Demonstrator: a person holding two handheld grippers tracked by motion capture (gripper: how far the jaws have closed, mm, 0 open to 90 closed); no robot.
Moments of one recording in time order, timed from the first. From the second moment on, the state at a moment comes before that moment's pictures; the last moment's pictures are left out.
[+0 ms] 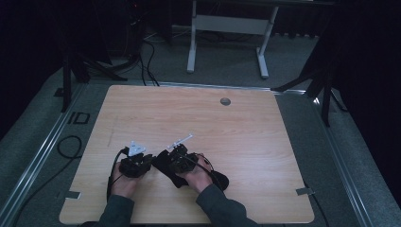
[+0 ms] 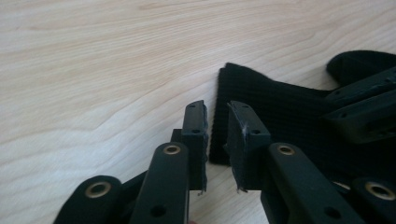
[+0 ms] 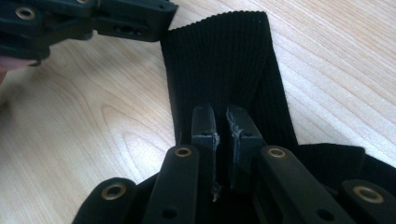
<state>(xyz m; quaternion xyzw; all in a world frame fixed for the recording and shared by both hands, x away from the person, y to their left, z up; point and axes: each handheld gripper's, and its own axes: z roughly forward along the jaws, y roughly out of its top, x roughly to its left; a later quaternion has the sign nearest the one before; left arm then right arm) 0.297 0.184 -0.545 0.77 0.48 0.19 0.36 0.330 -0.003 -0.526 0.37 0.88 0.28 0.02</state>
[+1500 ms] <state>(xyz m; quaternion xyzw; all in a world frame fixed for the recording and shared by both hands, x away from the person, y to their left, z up) 0.299 0.173 -0.553 0.80 0.47 0.19 0.32 0.336 -0.106 -0.545 0.42 0.86 0.28 0.11</state>
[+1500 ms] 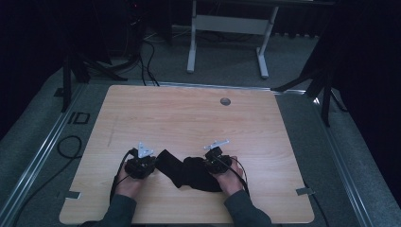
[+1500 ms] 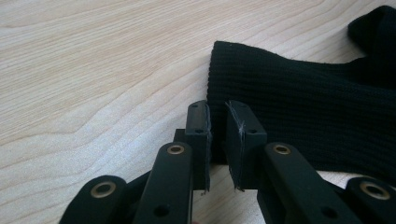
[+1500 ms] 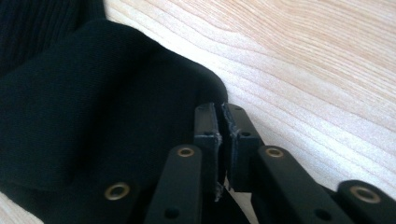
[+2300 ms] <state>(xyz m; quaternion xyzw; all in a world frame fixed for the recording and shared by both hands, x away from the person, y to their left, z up) 0.299 0.173 -0.554 0.80 0.47 0.19 0.32 0.296 -0.120 -0.491 0.39 0.84 0.34 0.13</state>
